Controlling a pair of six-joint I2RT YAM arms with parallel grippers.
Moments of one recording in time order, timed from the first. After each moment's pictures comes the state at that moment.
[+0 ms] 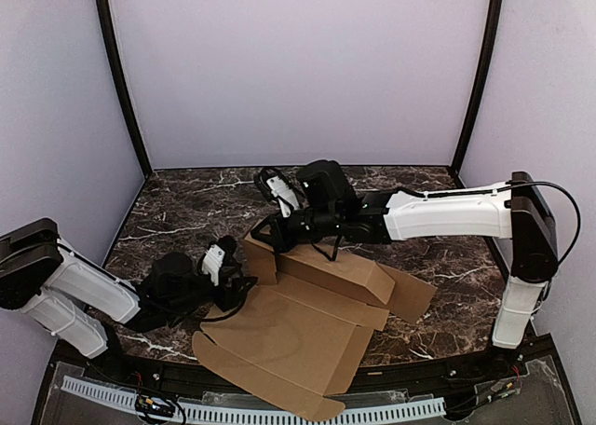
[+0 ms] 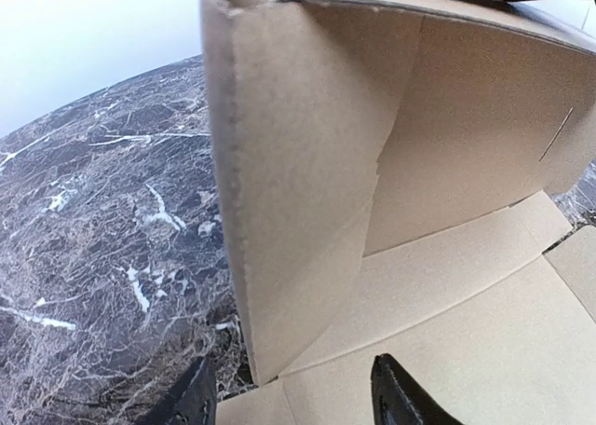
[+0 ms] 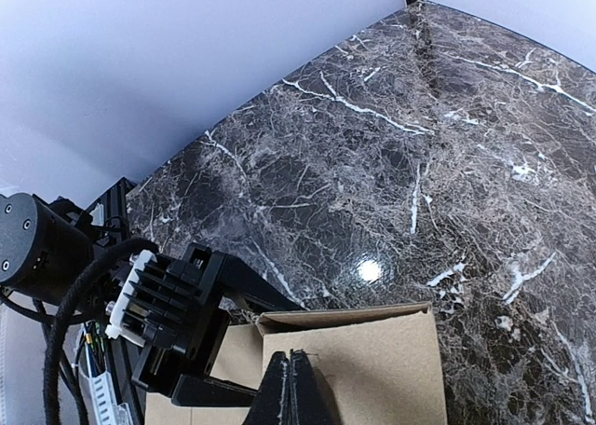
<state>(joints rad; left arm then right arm) -0.90 1.41 0.24 0.82 -0.09 -0.10 1.04 1.85 1.39 -0.03 -0.25 0.31</state>
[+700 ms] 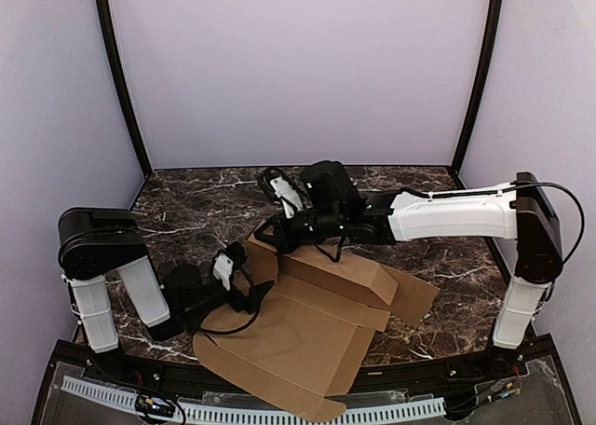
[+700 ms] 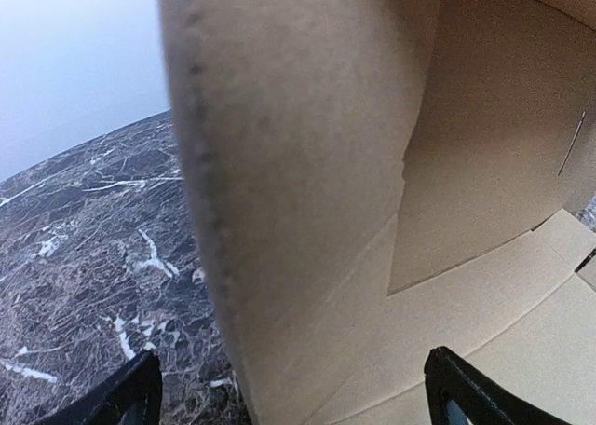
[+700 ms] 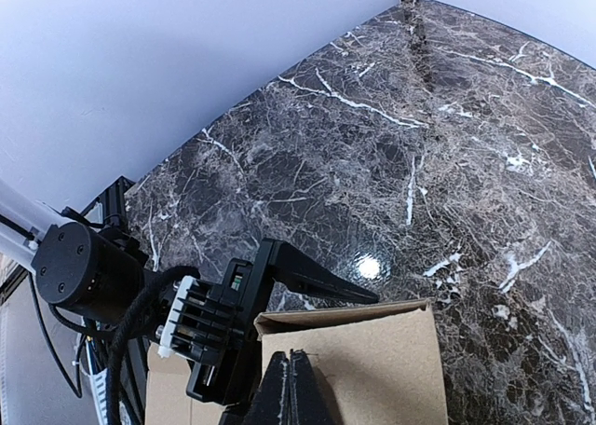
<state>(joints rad) -0.90 1.90 0.25 1.47 -0.10 -0.02 1.04 1.82 1.36 -0.03 -0.24 0.31</state>
